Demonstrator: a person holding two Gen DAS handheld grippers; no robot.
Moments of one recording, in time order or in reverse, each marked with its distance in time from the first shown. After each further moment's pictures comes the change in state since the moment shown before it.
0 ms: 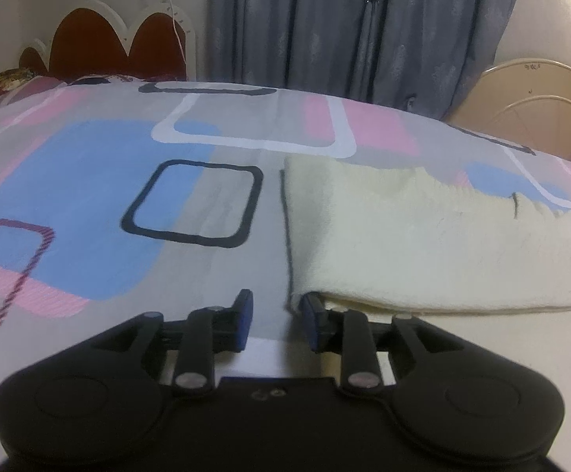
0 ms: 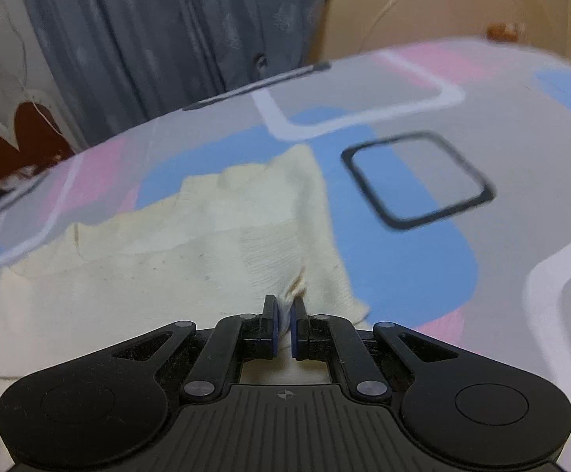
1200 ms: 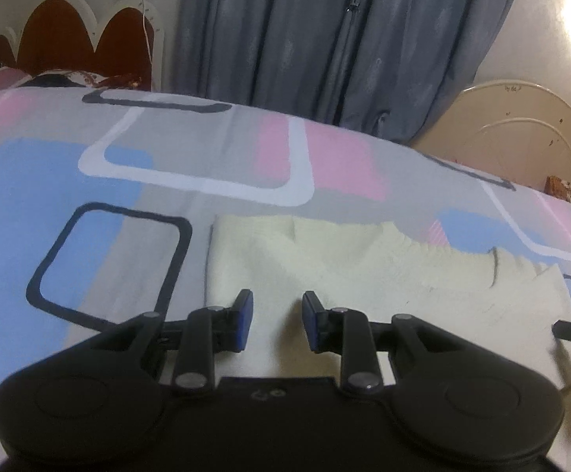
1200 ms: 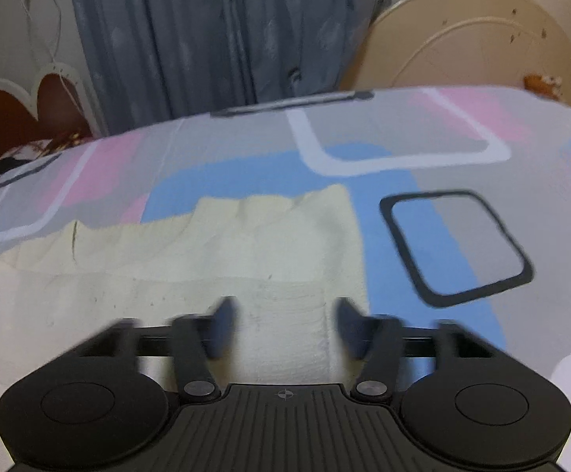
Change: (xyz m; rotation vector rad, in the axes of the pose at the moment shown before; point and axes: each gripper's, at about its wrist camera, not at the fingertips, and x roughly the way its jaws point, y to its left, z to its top) left arm 0.048 -0.026 0.048 -0.038 -0.007 -0.119; right arm 0.031 0.010 0.018 -0.111 -0.022 0.080
